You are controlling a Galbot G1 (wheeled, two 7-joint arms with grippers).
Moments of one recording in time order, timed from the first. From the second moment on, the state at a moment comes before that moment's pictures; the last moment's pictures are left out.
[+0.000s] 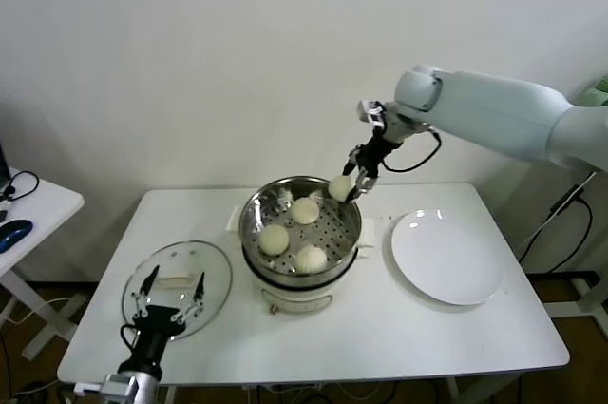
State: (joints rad) left arm 1.70 -1.33 -0.63 -2.06 -0.07 -0.12 0.00; right arm 0.76 1.16 -1.65 1.00 0.96 -0.20 -1.09
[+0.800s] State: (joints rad) left arm 1.69 -1.32 -0.63 -2.09 -0.09 -0.11 0.00; right arm 0.69 1.33 -1.79 0.91 1.00 -0.21 -1.09
